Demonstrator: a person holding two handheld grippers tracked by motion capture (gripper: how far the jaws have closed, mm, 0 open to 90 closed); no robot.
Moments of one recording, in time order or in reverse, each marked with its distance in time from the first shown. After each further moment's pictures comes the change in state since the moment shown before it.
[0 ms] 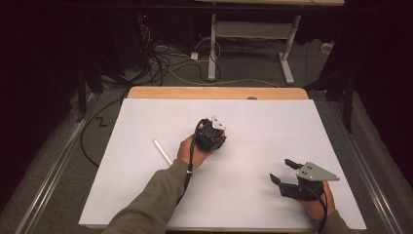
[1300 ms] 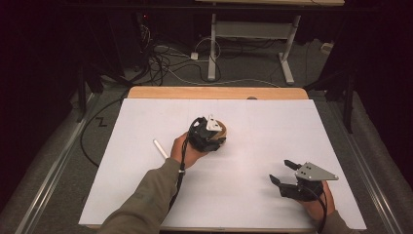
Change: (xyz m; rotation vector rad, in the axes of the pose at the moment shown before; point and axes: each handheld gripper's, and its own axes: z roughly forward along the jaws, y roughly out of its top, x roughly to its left) left arm 0.005 -0.004 -0.028 -0.059 -0.014 0.121; right arm 0.000 -0.001 0.001 0.018 0.005 -0.003
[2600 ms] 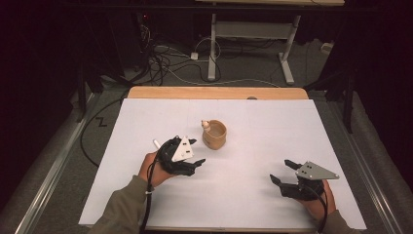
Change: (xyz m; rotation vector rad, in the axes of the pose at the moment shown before) left arm -0.014 -0.079 -0.069 -0.104 0.025 0.202; right arm -0.002 0.001 -0.001 0.005 0.014 0.006
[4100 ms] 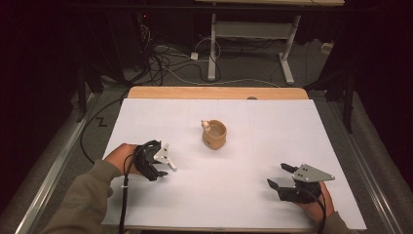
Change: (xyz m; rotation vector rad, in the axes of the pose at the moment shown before) left arm 0.052 -0.041 -0.005 0.522 -0.278 0.297; right arm 0.007 -0.003 0.003 0.035 0.051 -0.025
